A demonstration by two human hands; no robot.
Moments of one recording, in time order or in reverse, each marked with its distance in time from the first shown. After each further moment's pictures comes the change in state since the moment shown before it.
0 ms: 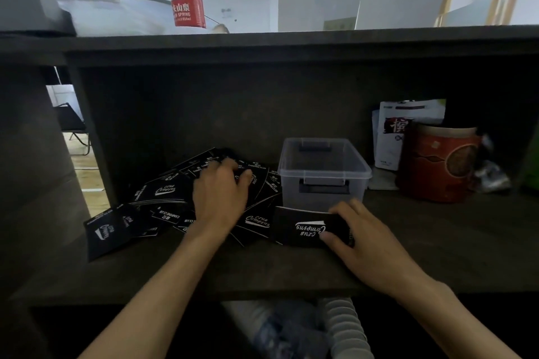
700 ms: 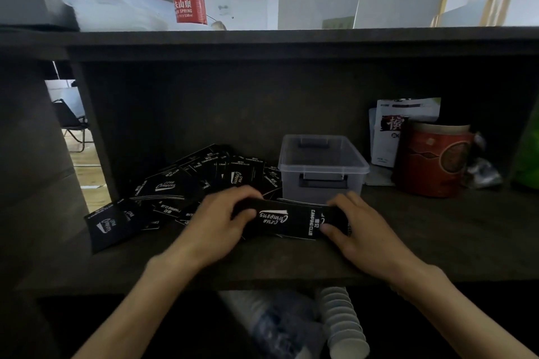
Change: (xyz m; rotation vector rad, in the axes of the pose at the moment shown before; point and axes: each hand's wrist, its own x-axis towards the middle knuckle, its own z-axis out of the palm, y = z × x) left_hand -0.049 -0.012 -0.045 -0.346 -0.400 0.299; right_hand 0.002 -0.003 -0.005 0.000 -0.053 0.031
